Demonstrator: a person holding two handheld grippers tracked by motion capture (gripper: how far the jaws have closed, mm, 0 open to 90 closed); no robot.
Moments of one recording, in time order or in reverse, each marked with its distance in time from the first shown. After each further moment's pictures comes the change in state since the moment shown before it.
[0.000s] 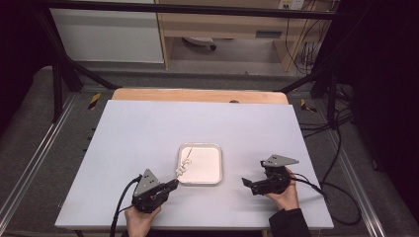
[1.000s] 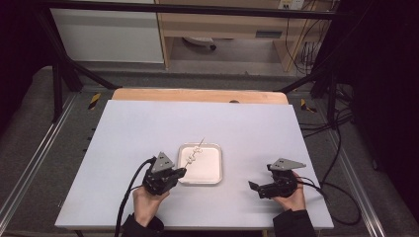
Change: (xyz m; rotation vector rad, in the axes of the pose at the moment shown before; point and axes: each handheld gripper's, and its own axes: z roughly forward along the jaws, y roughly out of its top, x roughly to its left) left arm 0.006 0.049 0.030 0.143 0.004 0.042; right arm -0.010 -0.015 -0.010 0.010 -0.002 0.017
